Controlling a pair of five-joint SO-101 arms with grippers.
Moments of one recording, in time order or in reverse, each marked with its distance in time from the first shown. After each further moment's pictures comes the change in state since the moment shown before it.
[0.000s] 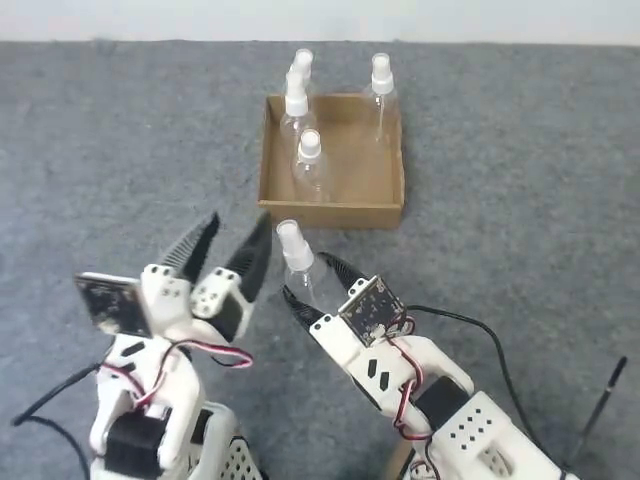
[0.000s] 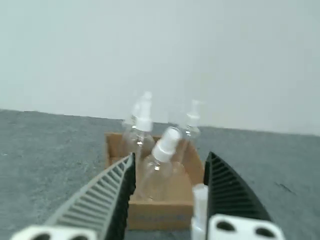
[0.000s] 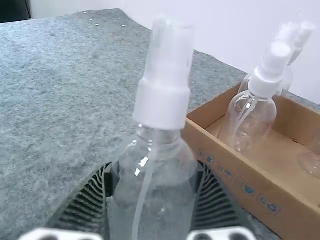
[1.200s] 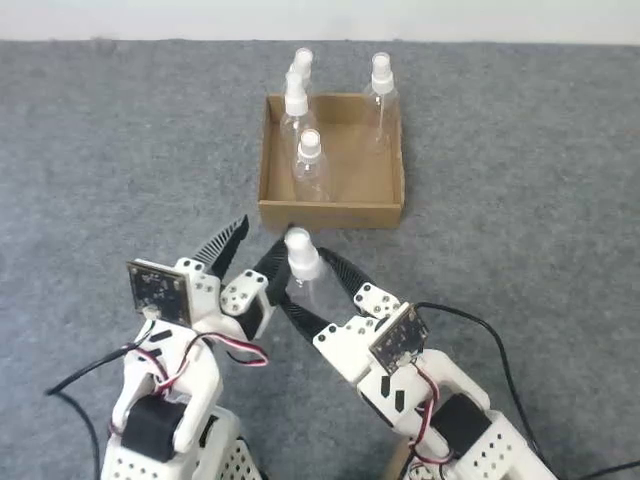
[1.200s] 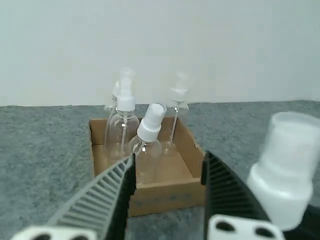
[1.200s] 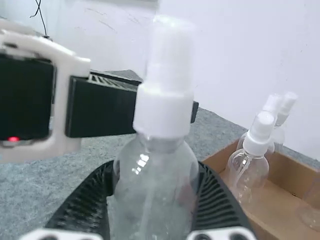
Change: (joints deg) left arm 9.6 -0.2 8.8 -4.7 -5.7; right arm -3.3 -26.3 0.4 14.0 -0.1
